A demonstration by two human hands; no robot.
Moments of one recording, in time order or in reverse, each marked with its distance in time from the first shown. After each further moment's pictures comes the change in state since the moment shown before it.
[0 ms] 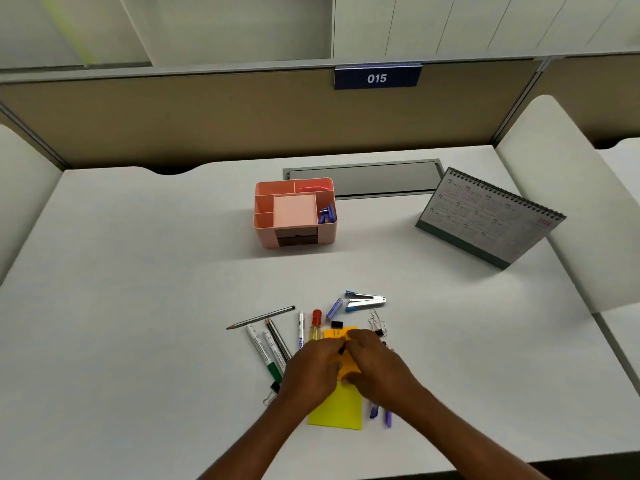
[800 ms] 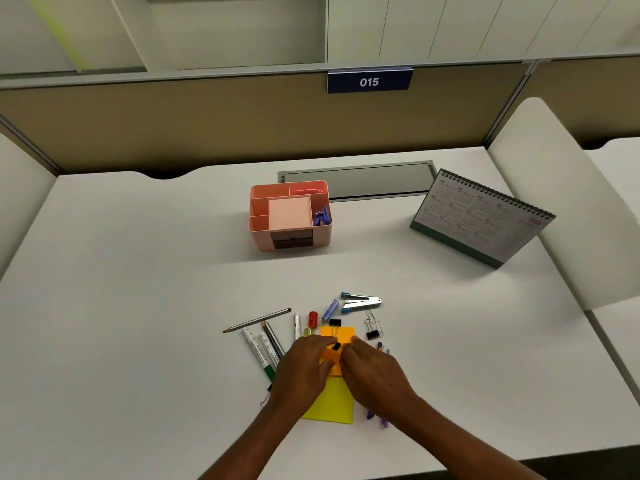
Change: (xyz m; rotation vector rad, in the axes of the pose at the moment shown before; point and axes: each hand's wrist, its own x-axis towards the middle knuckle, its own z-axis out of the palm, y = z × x) left_hand -0.006 -0.008 -0.002 -0.021 0.149 0.068; right_hand -0.004 0.011 0.038 -0.222 0.424 -0.141
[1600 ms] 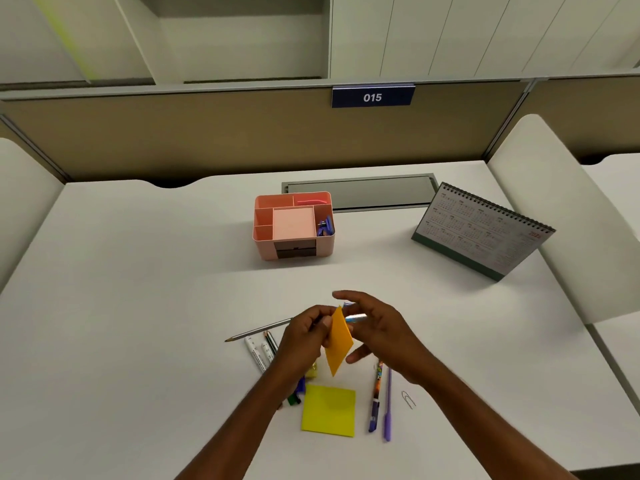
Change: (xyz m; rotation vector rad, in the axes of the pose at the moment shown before) left_hand 0.042 0.037 -0.055 -0.695 -0.014 -0.236; right_hand 0.064 0.000 -0.136 1.367 -0.151 0.401
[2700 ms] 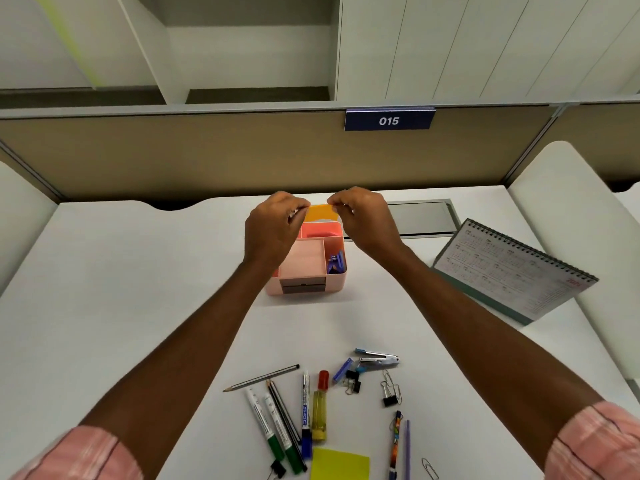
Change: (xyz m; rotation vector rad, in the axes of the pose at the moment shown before) left_hand 0.207 0.131 -0.116 0.758 0.600 0.758; right_hand 0.249 -0.115 -0.046 -0.949 0.466 -0.680
